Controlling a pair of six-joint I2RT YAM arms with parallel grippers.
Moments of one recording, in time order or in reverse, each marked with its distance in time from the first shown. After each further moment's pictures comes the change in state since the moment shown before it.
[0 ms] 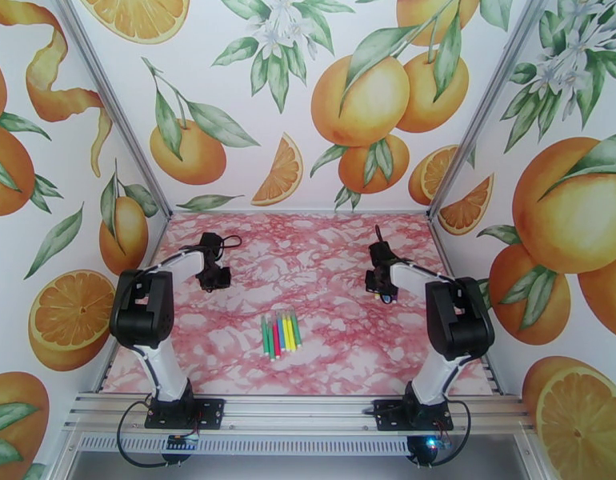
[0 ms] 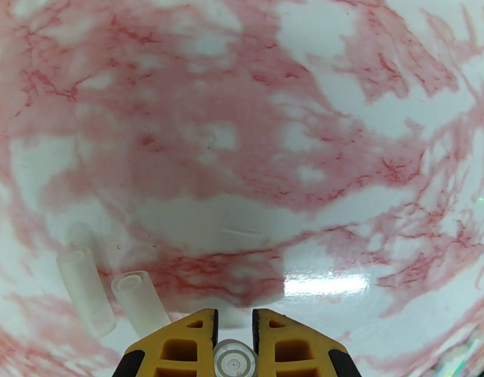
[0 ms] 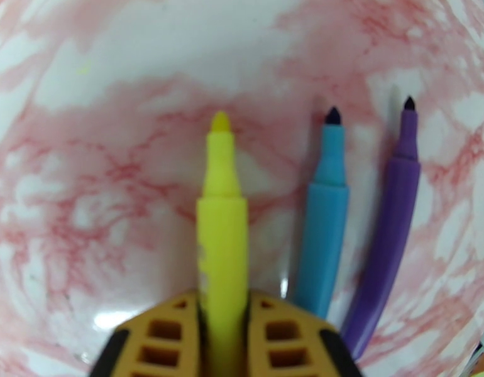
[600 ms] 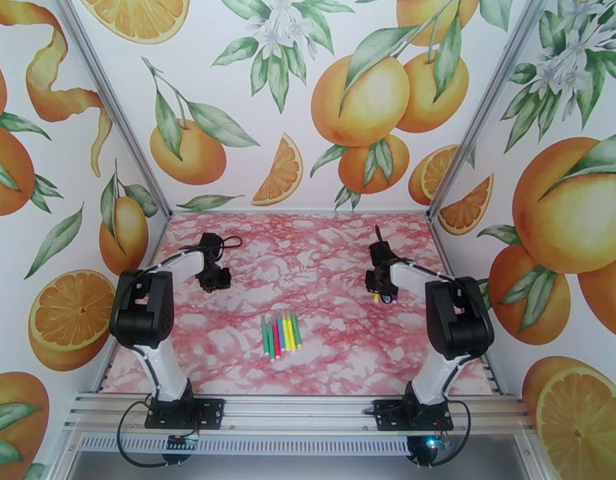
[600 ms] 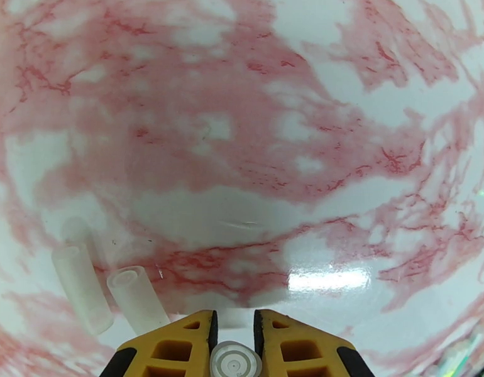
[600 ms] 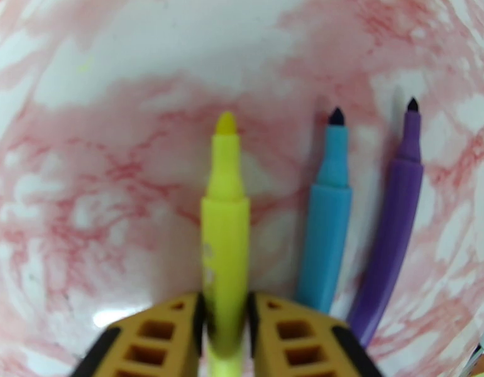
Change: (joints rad) left arm 0.000 0.000 0.000 -0.007 0.015 0.008; right arm 0.000 0.005 0.004 -0.002 -0.007 -0.006
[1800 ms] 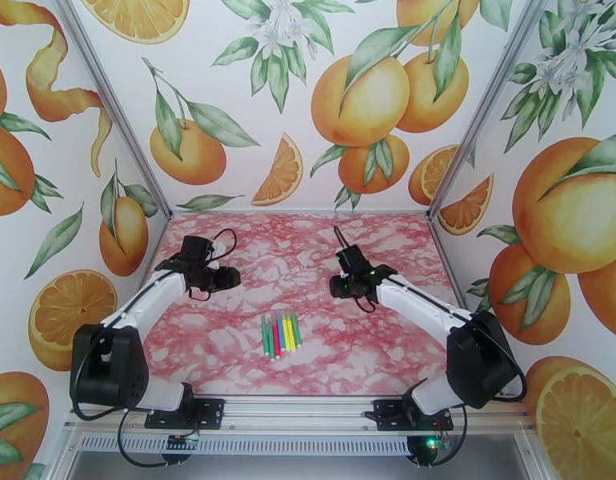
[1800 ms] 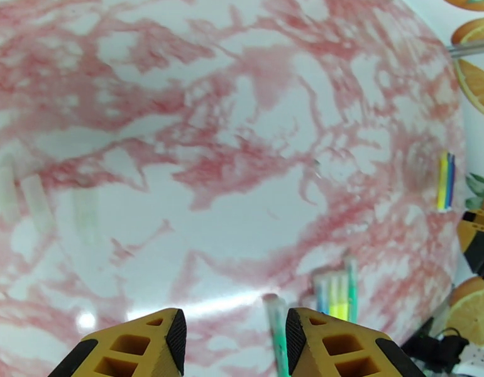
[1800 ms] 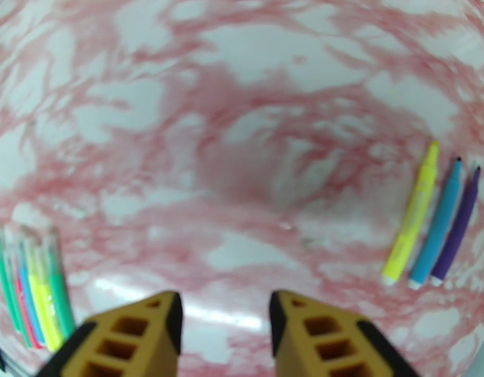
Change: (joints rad) left arm -0.015 -0.443 -0.220 0.054 0.366 -0.092; right arm 0.417 -0.282 -0.022 -0.075 -0.089 -0.034
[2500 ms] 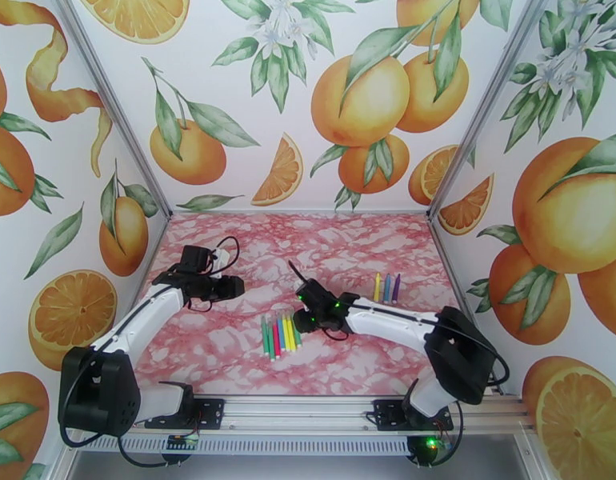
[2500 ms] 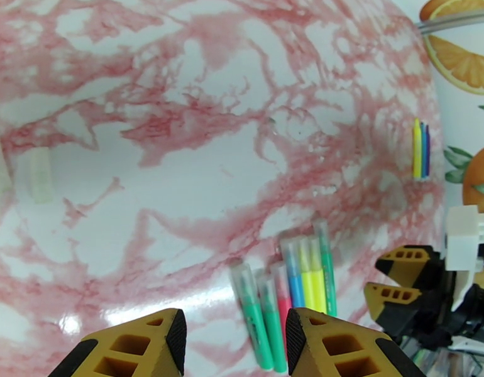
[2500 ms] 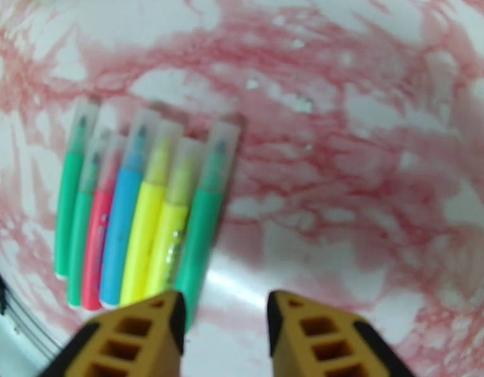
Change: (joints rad) left arm -0.039 -0.104 -0.091 0.020 0.053 -0.014; right arm 0.317 0.104 -0.083 0.170 -0.081 0.140
